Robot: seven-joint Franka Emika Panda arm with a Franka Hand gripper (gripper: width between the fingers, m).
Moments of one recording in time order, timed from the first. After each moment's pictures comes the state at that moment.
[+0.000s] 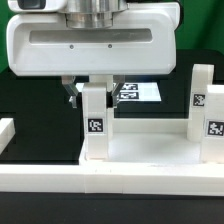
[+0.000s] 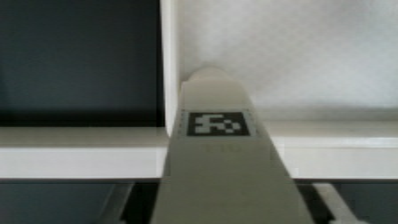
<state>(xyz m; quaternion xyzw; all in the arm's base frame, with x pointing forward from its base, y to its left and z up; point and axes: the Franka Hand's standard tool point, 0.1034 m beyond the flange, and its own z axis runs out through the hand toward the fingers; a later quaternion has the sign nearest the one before) 0.650 -0.063 0.107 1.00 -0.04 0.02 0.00</state>
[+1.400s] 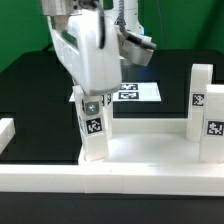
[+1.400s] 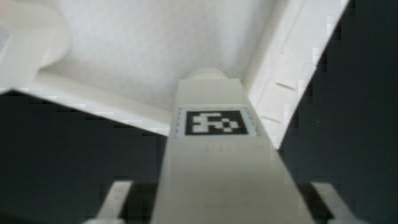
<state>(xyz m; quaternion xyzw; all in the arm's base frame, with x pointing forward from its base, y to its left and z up) 0.650 -0.075 0.104 0.77 -0.64 0.00 -0.04</state>
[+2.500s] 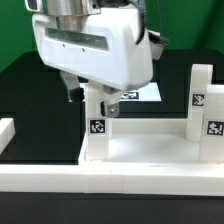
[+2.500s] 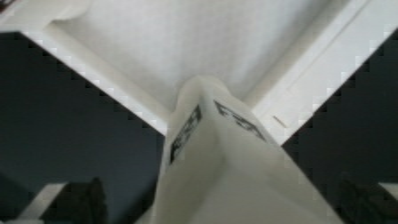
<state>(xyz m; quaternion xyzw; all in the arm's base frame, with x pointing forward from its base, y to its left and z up) 0.651 -0.066 0.106 0.92 -0.39 0.01 -0.03</state>
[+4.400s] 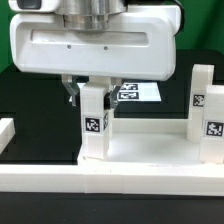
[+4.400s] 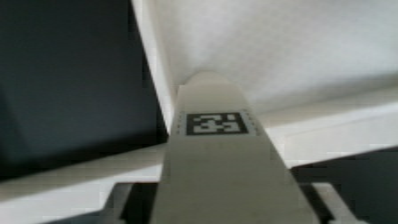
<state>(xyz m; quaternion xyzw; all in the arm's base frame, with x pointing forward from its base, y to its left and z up) 0.651 -0.063 0.107 0.98 -0.20 0.01 0.00</state>
